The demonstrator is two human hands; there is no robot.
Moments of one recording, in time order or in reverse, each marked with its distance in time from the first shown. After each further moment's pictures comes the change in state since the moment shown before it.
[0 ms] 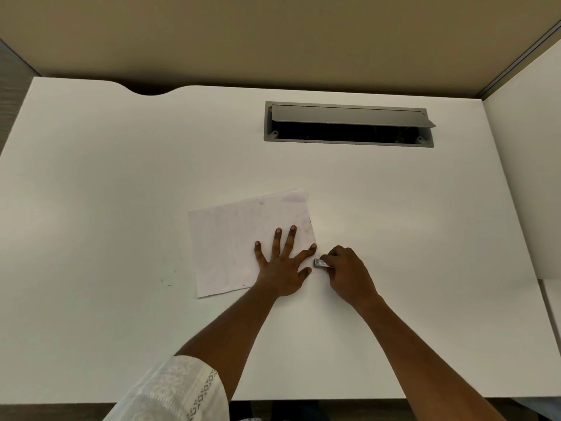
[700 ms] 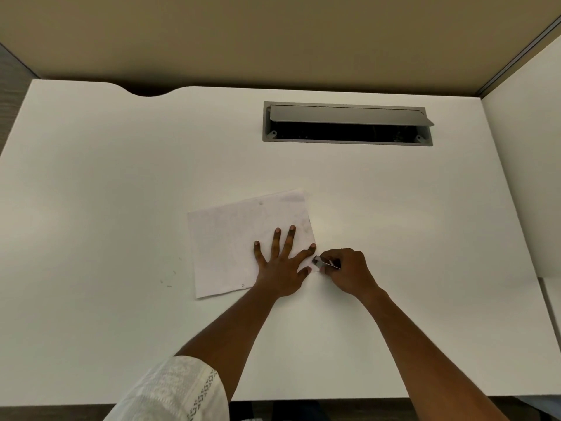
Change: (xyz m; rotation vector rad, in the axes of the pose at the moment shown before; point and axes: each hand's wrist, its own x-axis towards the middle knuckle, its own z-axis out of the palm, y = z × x) left_hand 0.000 0.000 0.002 0.015 0.030 -0.006; right_hand 0.007 0.000 -0.014 0.367 -0.058 0.151
